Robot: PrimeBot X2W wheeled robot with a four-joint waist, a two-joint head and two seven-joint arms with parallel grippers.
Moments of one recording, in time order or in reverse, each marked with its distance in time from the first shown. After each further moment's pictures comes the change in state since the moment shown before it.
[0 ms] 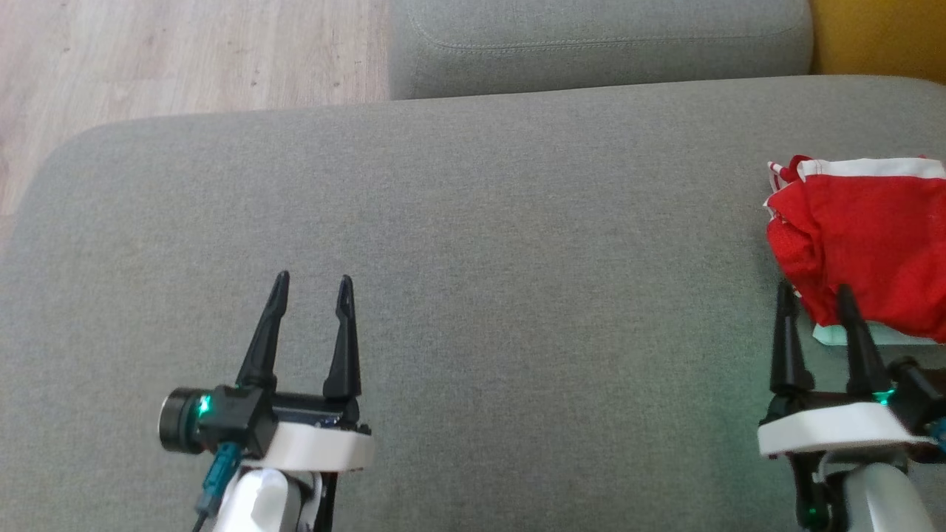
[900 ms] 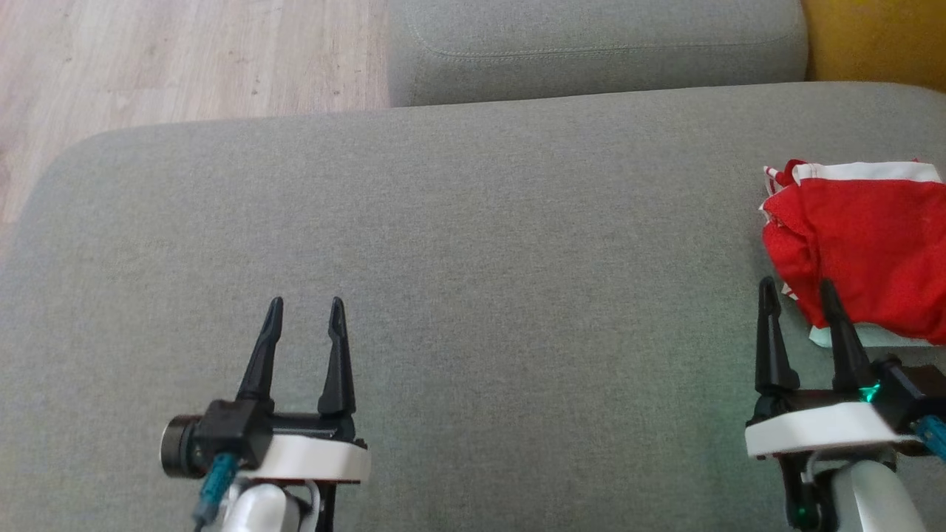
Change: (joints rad) left arm 0.026 0.000 -0.002 0.046 -0.057 0.034 0.000; right arm 0.002 0.000 0.037 -0.015 -0.024 0.000 -0.009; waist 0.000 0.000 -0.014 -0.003
